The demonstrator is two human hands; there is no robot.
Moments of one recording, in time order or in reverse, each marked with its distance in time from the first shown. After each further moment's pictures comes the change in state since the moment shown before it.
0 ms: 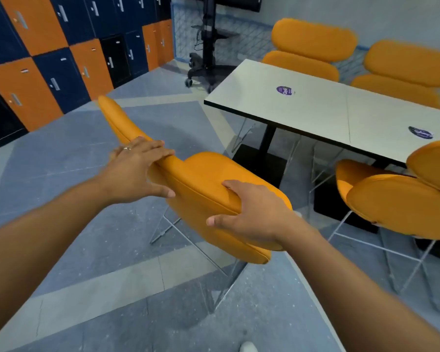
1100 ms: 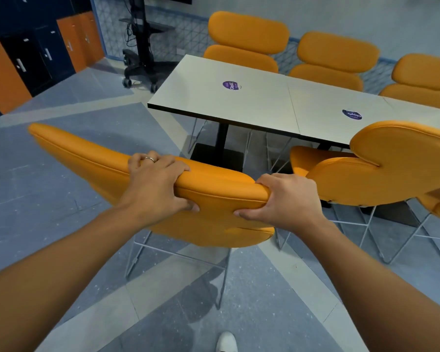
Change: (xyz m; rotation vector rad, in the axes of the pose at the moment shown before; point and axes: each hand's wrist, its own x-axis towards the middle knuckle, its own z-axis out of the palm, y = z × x) left_hand 0.092 0.073 0.056 0.012 0.200 0.310; right_hand 0.009 0.101 -0.034 -0.438 0.463 0.177
